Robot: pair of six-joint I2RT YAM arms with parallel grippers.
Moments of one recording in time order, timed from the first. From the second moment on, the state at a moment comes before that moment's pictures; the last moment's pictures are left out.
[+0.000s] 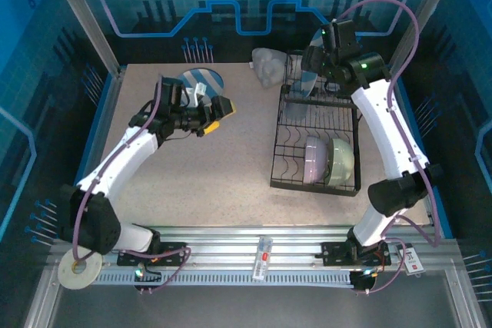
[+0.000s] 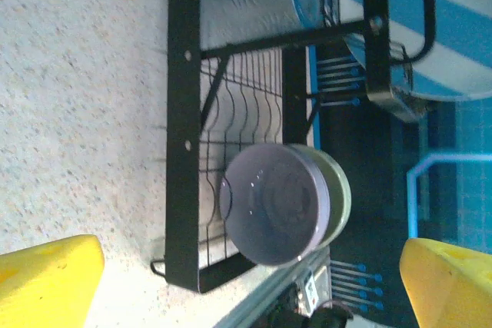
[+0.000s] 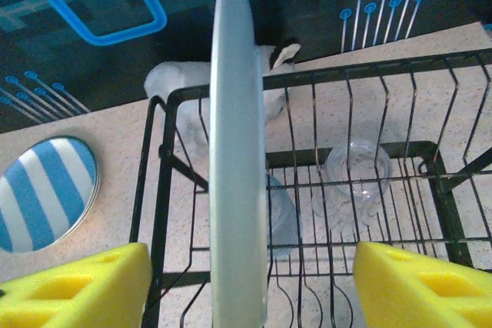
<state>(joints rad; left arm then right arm) -0.24 1.37 1.13 -0.41 0.70 -0.79 0.34 1.70 2.05 -1.04 0.29 0.47</state>
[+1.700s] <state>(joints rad) -0.24 1.22 1.00 -0.43 0.73 -0.76 0.40 1.71 2.08 -1.02 0.48 0.49</state>
